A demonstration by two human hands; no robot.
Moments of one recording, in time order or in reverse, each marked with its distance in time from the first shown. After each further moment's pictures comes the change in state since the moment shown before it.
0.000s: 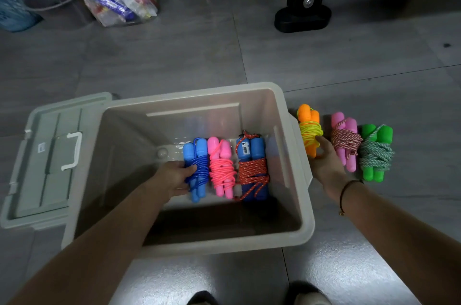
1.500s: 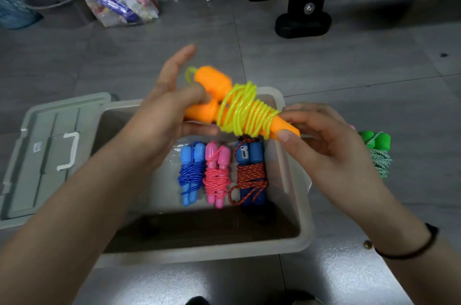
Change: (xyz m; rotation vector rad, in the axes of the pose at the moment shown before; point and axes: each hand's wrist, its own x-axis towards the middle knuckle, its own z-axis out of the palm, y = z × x) left_hand -0.148 0.130 0.005 -0.189 -0.153 0.669; right_hand -0.133 -0.135 -0.019 -0.049 -0.209 -0.825
